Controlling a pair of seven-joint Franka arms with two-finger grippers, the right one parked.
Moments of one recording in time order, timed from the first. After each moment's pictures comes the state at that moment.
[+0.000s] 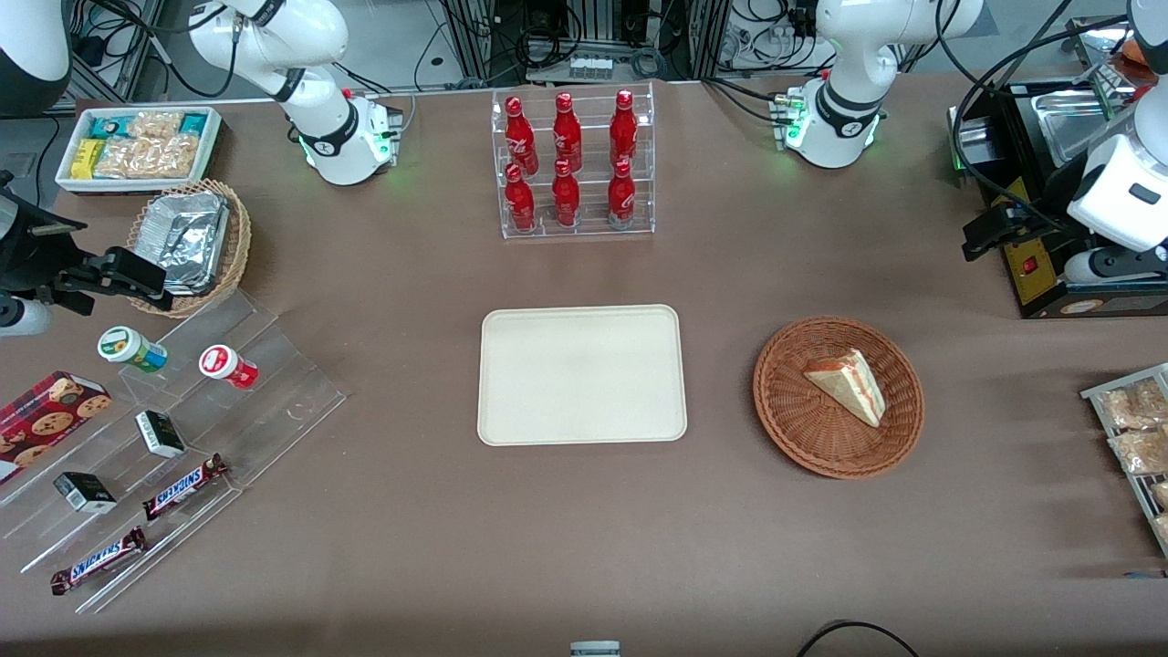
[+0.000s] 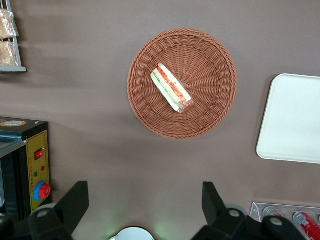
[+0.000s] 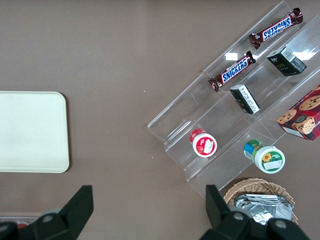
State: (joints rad) arm -0.02 -0.04 -0.04 -1.62 0.00 1.50 -0.17
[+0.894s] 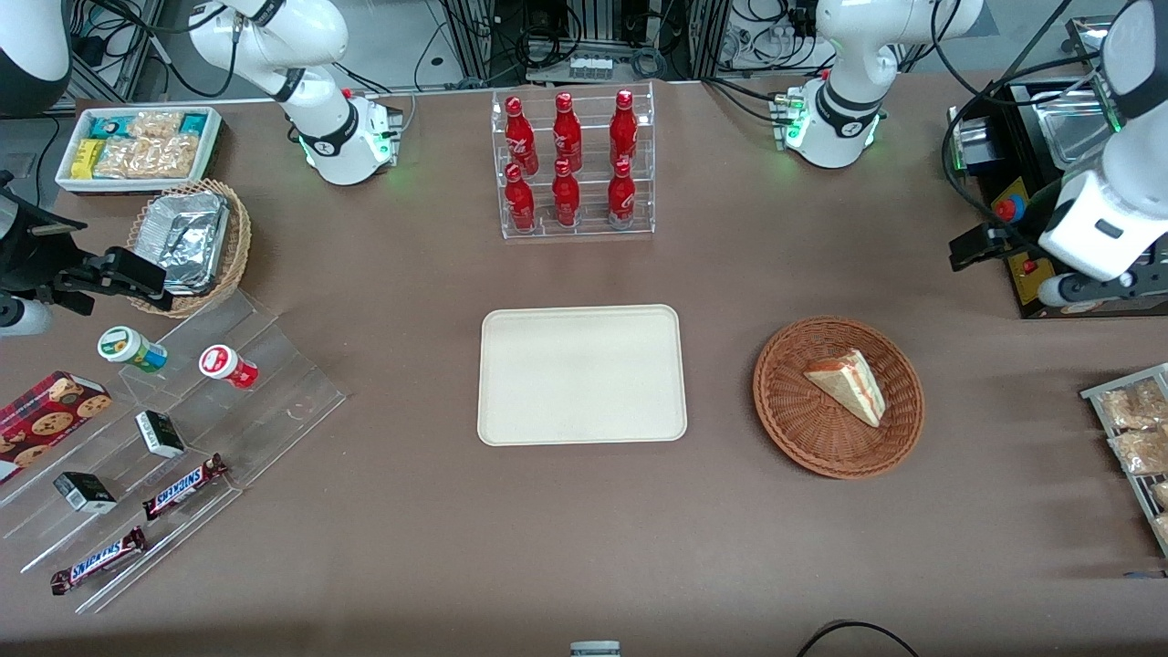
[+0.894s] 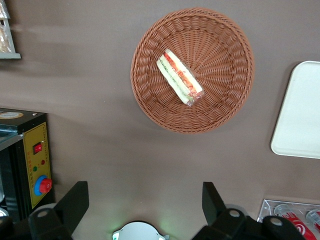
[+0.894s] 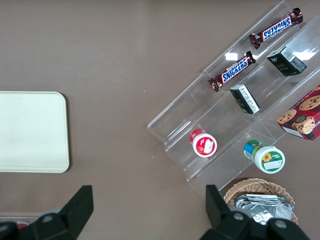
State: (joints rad) arm -0.02 -0.01 -0.04 -1.71 0.01 1.54 -0.17
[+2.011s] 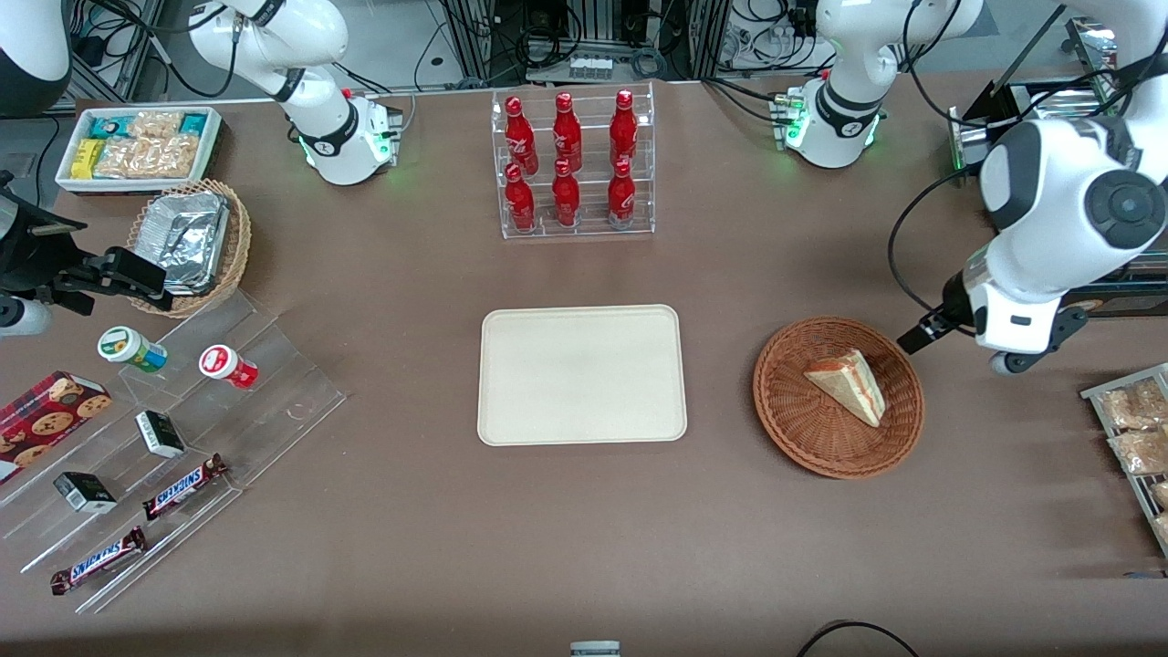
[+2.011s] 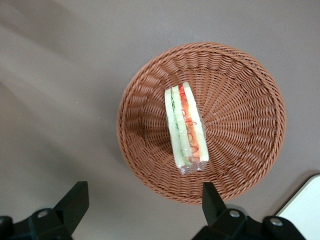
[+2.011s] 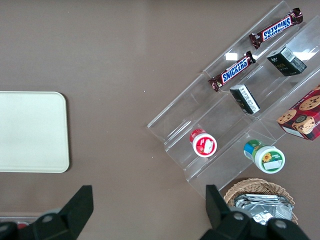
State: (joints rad) arm -0.01 0.06 -0.06 -2.04 0.01 2.02 -0.70
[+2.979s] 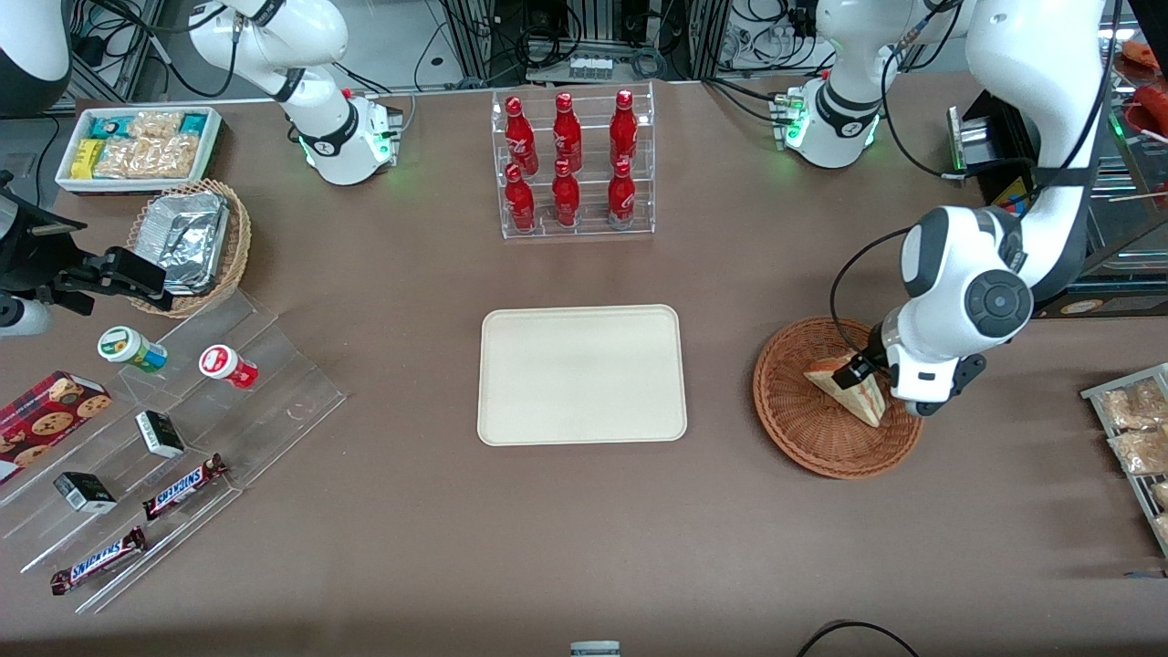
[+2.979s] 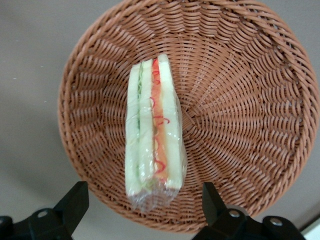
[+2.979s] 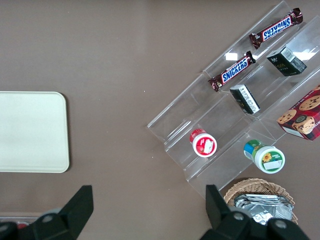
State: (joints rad) arm -0.02 0.29 -0.13 -2.02 0.01 2.16 -0.81
